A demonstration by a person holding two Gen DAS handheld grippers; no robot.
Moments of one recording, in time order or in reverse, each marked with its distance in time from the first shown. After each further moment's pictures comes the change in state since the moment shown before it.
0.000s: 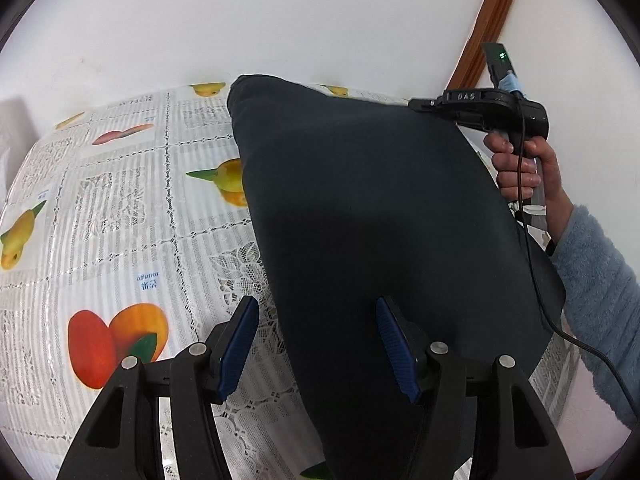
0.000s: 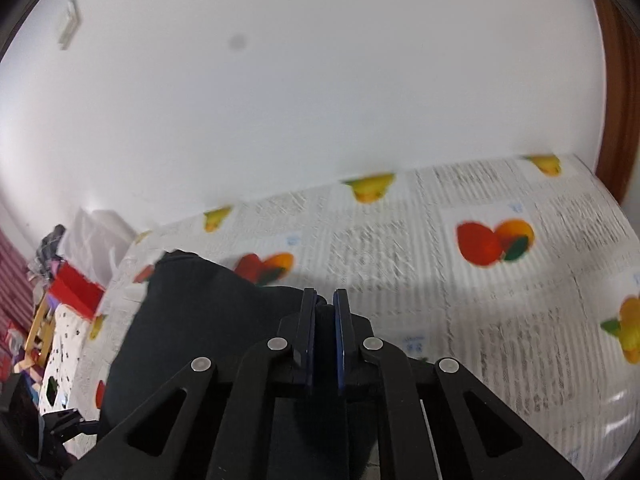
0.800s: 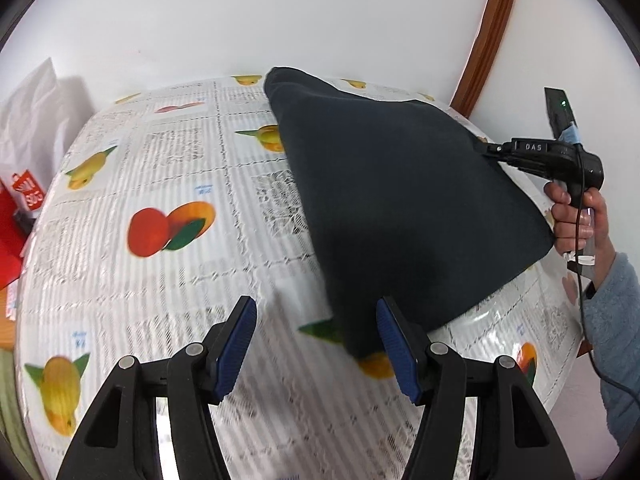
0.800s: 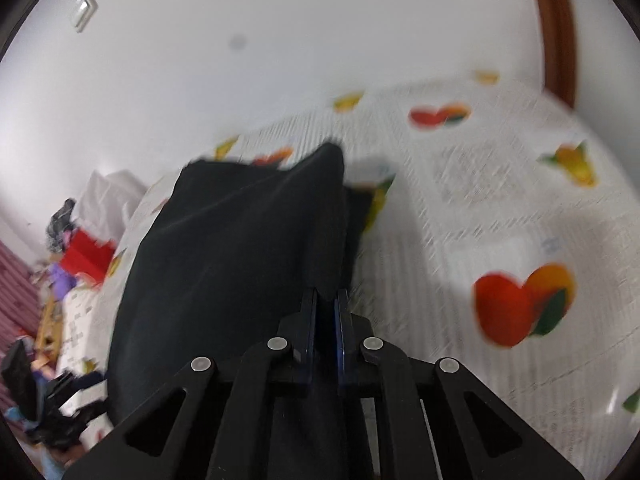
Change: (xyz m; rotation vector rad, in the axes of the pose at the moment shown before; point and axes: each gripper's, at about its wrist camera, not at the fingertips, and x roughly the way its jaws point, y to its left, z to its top) left arm -0.061 -0.016 -0.070 -0.032 -0.017 0.129; right arm -0.094 0.001 -0.109 0.071 0.048 -0.026
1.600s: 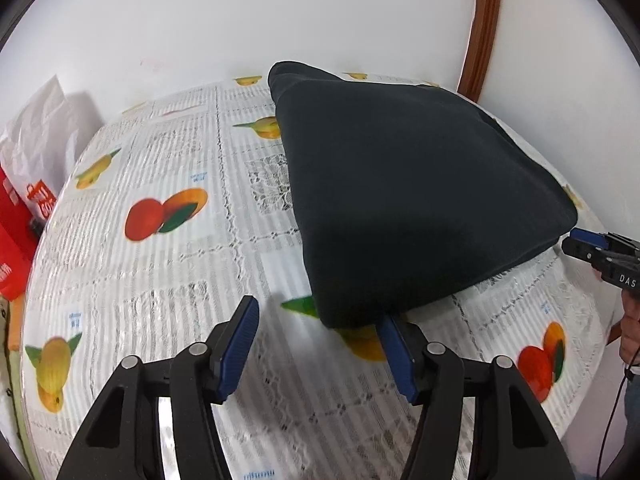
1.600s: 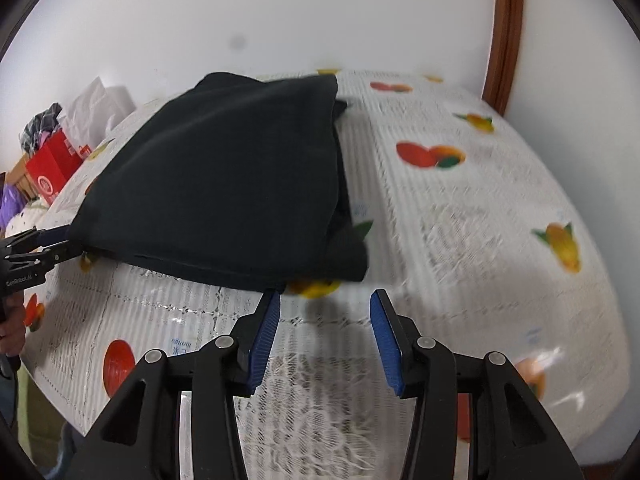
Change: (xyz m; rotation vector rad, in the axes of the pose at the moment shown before) left arm 0.016 -0.028 -0.024 0.067 -0.027 0.103; right arm -0.087 0.024 -0.159 -0.174 0.012 -0.248
